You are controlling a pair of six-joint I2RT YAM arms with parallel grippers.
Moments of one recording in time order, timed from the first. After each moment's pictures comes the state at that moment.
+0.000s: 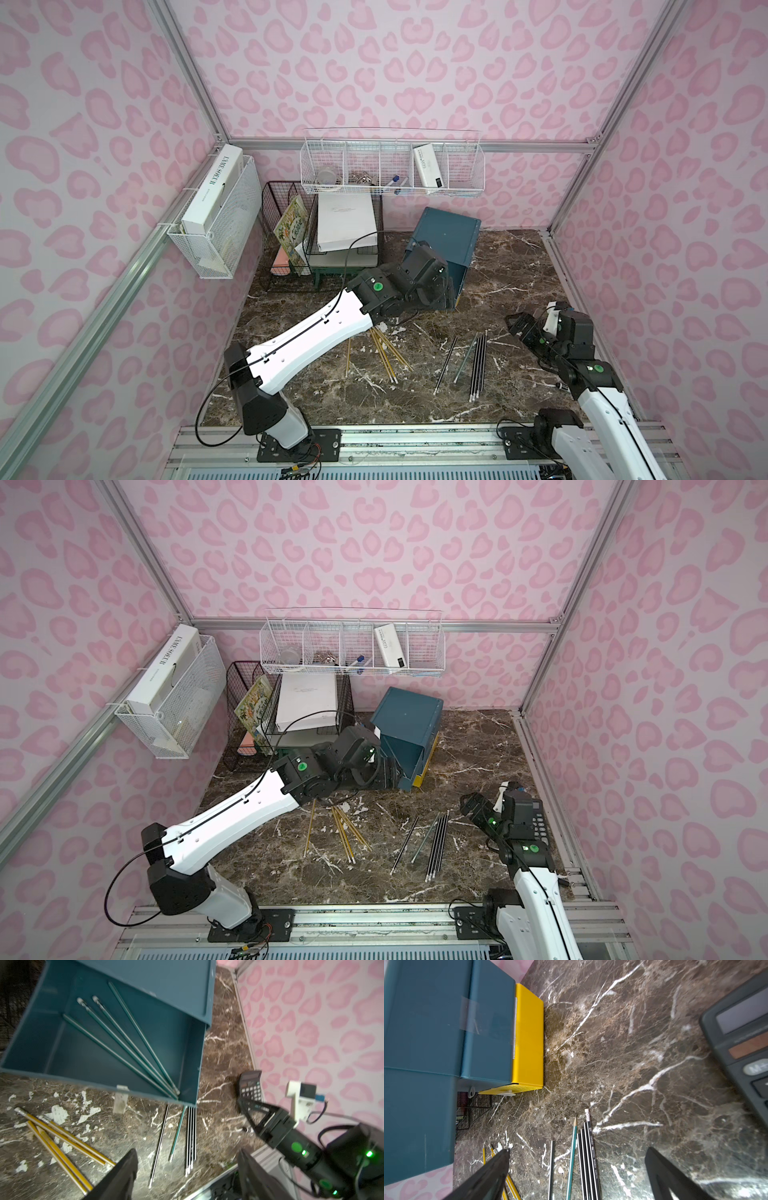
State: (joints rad) left arm -0.99 1.56 1.66 -0.87 -0.11 -0.80; right arm 0.00 0.66 0.49 -0.52 -0.24 0.68
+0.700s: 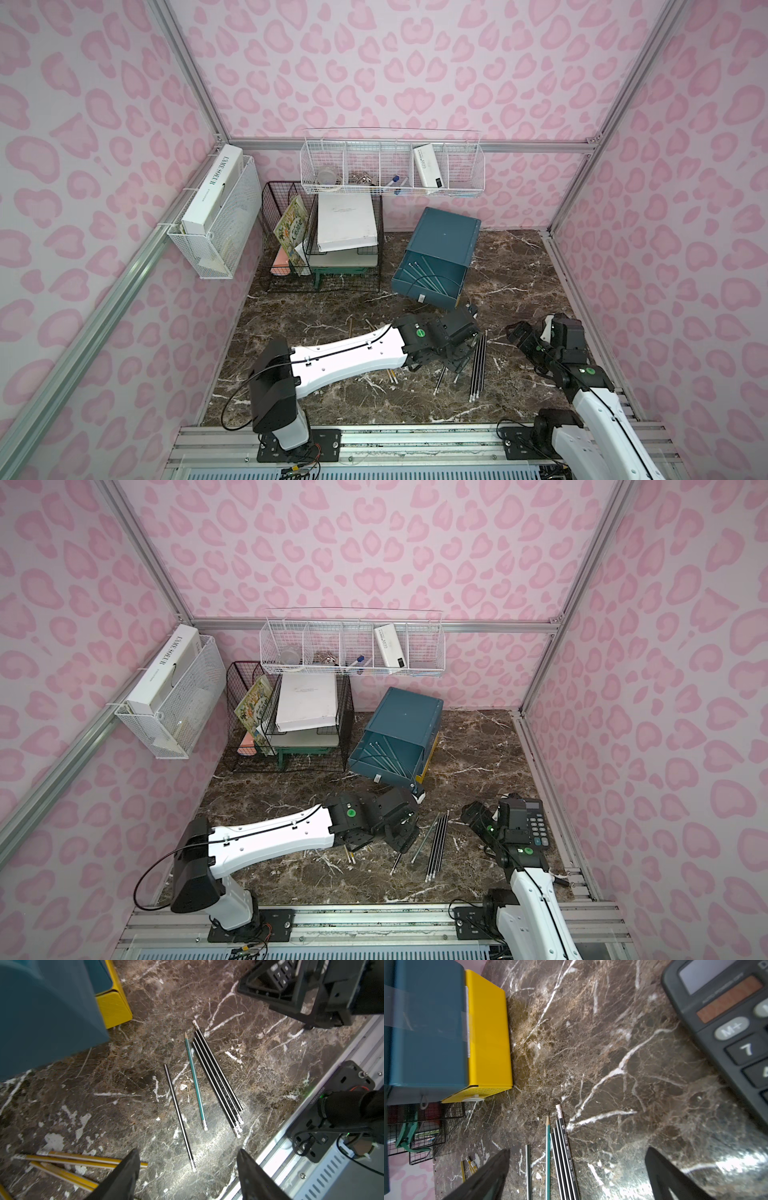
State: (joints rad) left arm -1.19 1.71 1.46 -0.75 -0.16 -0.41; right arm 0.00 0.72 0.39 -0.48 -0.20 0.73
